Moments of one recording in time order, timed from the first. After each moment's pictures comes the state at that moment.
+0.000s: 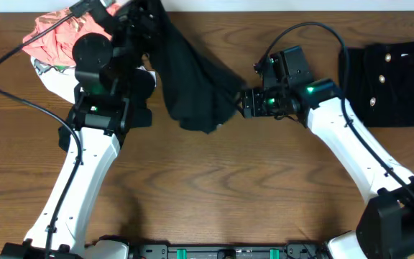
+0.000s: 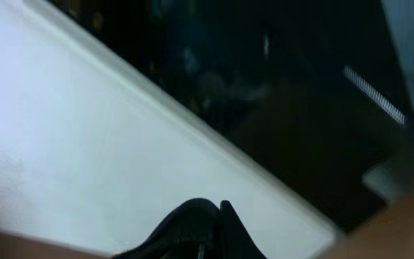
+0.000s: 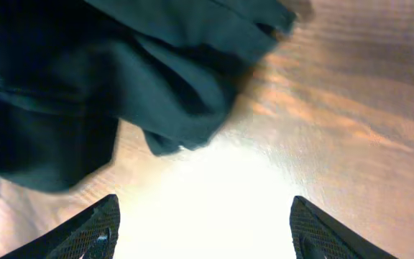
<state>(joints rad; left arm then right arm) -0.18 1.40 1.17 0.41 0.12 -0.85 0.37 1.66 1.28 -0.64 -0.31 0.30</state>
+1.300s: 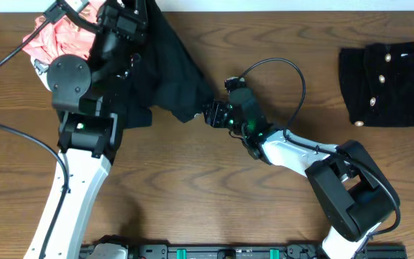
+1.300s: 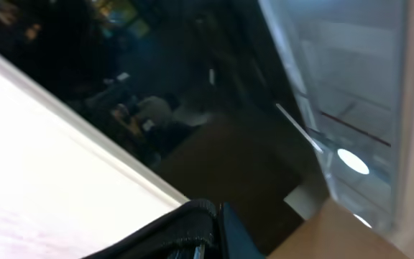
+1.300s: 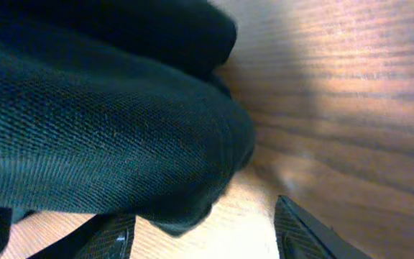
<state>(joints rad) -0.18 1.26 1.17 0.48 0.19 -1.01 0.60 1.88 0.92 0.36 -0.10 0.70</state>
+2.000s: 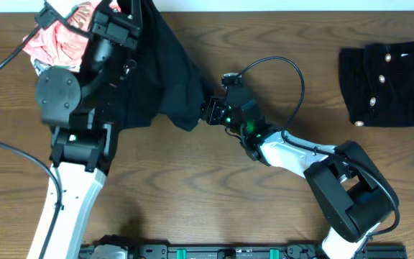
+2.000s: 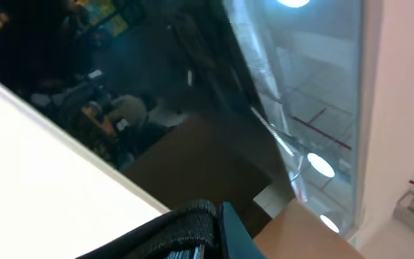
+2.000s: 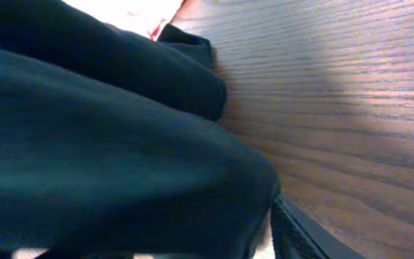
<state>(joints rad) -0.18 1.19 1.17 0.47 0.21 -1.09 0.62 1.88 0.92 0.46 -0.09 0.70</state>
